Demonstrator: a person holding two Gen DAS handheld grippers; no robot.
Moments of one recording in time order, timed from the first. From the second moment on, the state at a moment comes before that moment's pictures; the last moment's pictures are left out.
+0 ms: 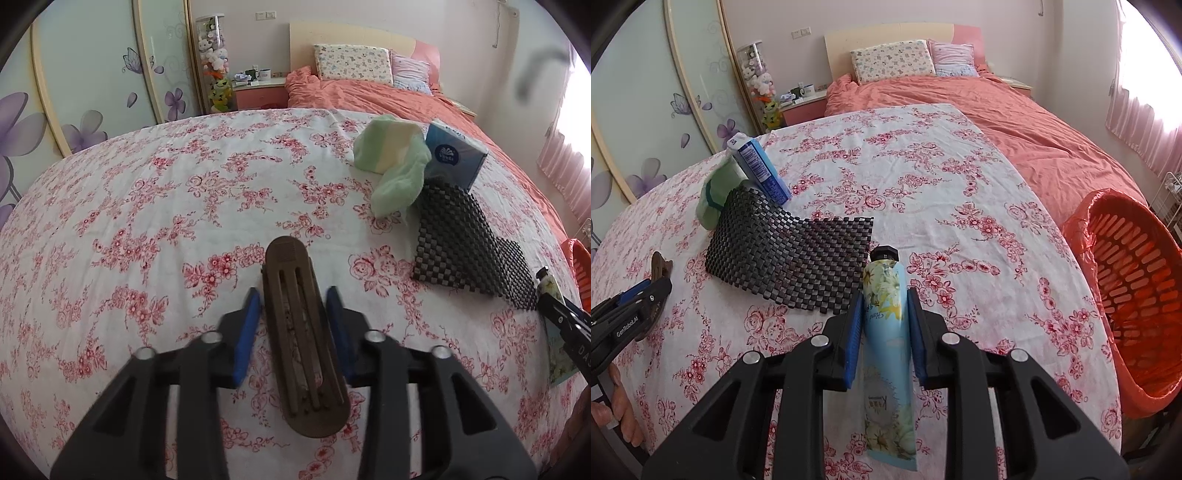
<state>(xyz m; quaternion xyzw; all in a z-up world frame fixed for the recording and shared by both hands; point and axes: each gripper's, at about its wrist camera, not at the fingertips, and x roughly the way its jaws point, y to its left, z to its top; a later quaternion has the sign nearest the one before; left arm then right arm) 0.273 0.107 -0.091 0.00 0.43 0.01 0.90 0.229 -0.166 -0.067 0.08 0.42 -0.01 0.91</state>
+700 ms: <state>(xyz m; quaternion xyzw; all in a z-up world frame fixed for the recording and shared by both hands) 0.250 0.108 -0.076 0.00 0.42 0.00 0.91 0.217 -0.178 -0.058 0.11 0.41 0.02 0.91</state>
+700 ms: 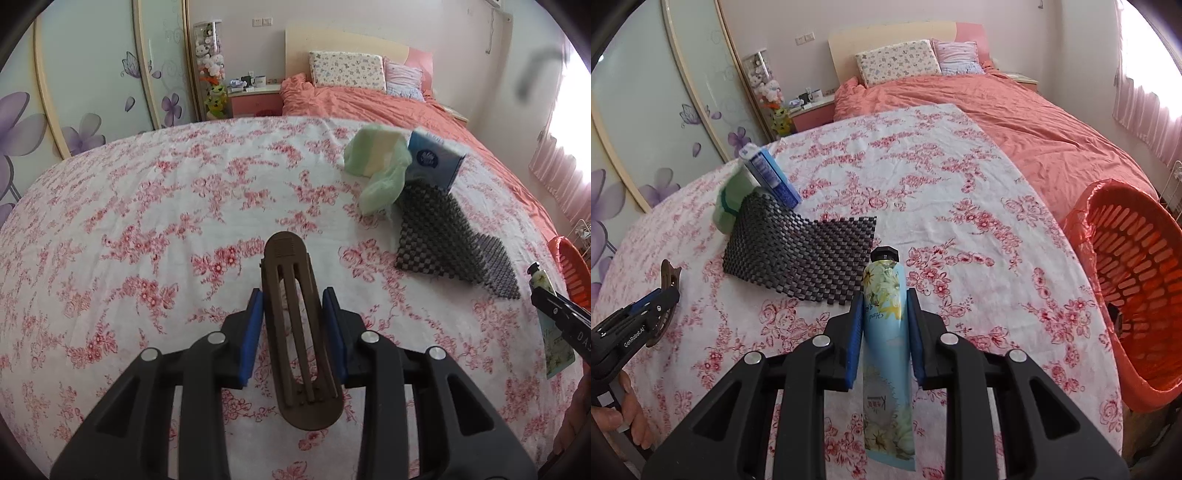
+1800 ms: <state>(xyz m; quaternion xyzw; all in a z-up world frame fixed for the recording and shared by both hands) 0.211 -0.060 0.020 0.03 0.35 -0.20 0.92 0.149 -0.287 0.012 0.17 0.30 -0.04 0.94</state>
